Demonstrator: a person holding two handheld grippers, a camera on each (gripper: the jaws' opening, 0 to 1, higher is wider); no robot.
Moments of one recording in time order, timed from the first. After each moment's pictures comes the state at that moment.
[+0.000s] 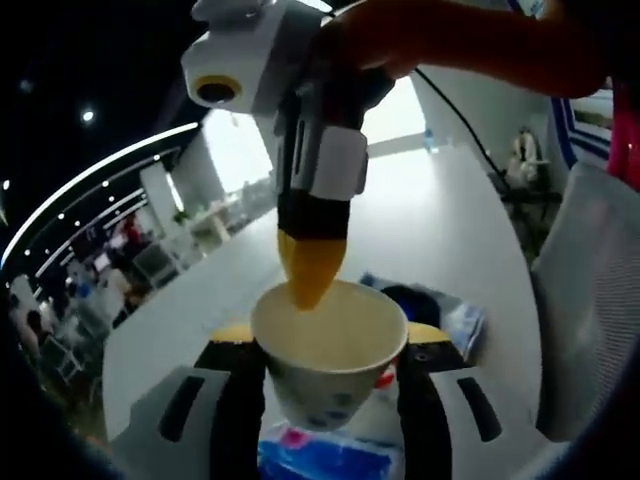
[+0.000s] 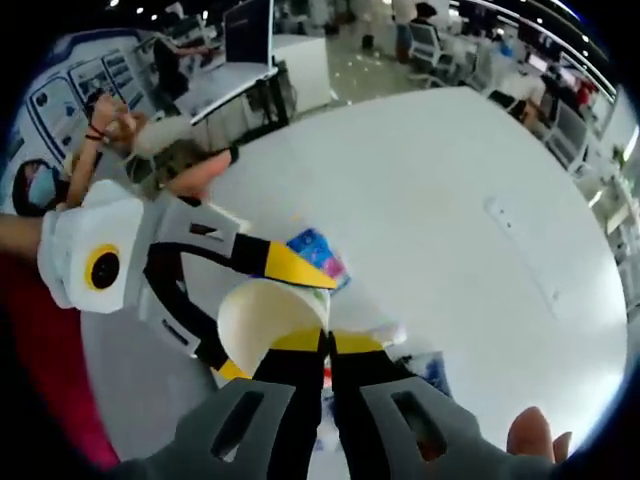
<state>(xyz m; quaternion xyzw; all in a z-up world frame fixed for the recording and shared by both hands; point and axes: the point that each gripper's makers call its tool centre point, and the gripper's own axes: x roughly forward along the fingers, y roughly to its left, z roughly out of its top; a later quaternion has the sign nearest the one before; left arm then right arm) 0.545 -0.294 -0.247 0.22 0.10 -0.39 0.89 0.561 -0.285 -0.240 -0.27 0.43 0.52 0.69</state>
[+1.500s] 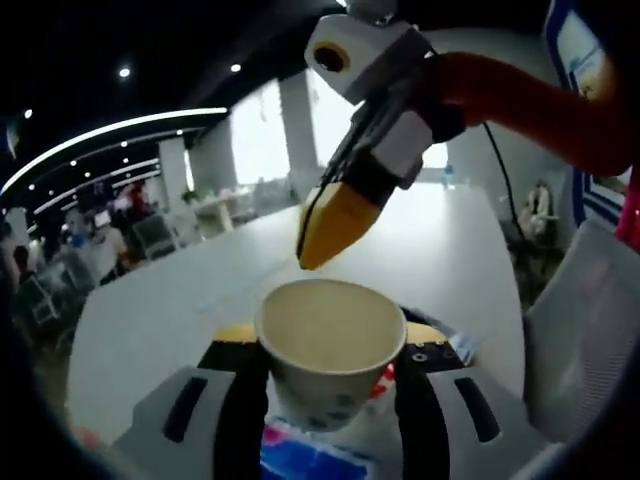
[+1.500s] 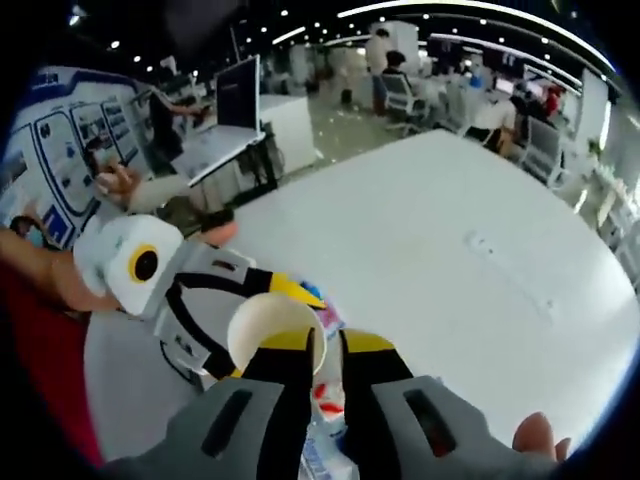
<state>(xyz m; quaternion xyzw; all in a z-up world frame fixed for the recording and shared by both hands) 0.554 -0.282 -0.245 0.11 0.11 -0.37 0.91 0.573 -0.282 -0.209 -0.17 0.33 0.52 0.77</state>
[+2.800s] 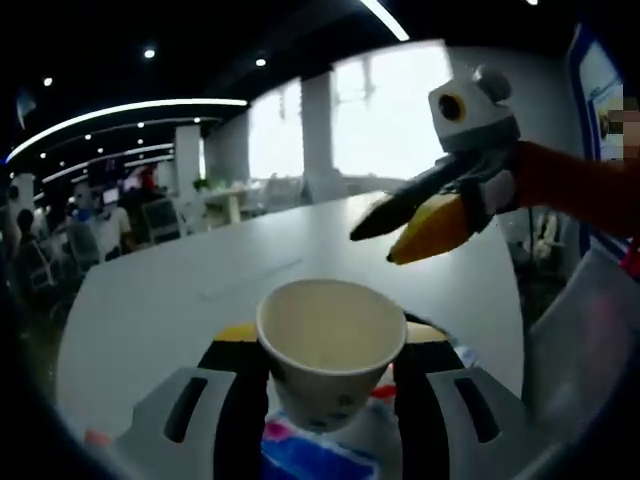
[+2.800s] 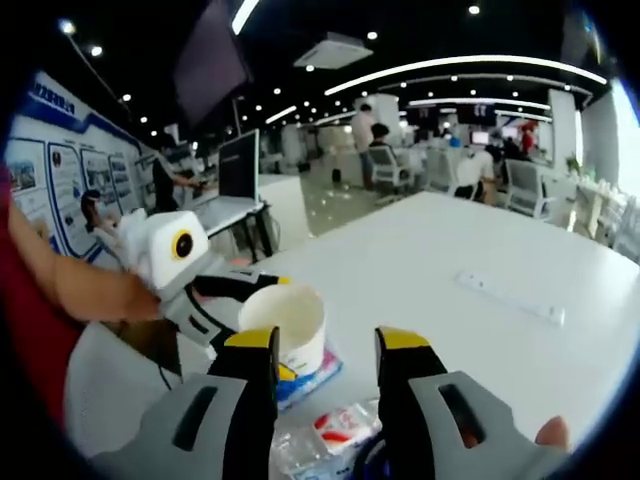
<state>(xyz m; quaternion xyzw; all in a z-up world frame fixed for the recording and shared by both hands) 0.566 -0.260 -0.241 0.06 0.12 -0.35 0.93 0.565 -0.296 -0.202 -0.06 0.20 0.52 0.83</state>
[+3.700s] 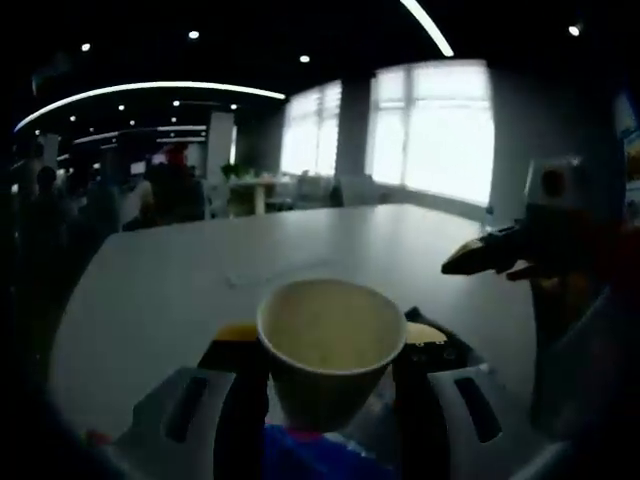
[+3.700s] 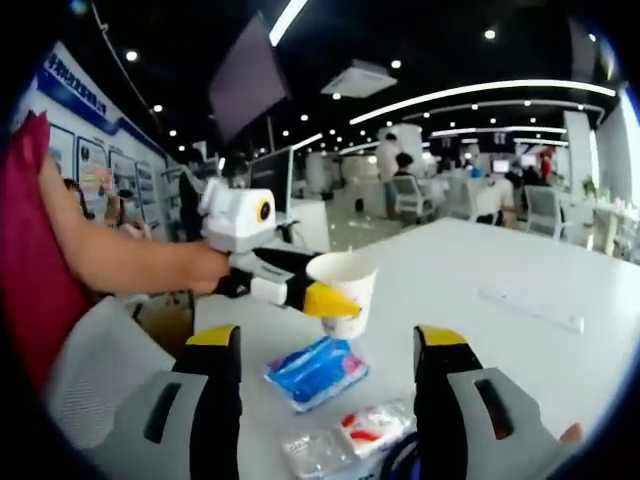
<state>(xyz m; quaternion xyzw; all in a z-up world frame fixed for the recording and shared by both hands) 0.602 -0.218 -0.246 0.00 0.14 -0.30 0.94 0.527 -0.294 -0.215 -0.04 0.12 0.57 0.81</state>
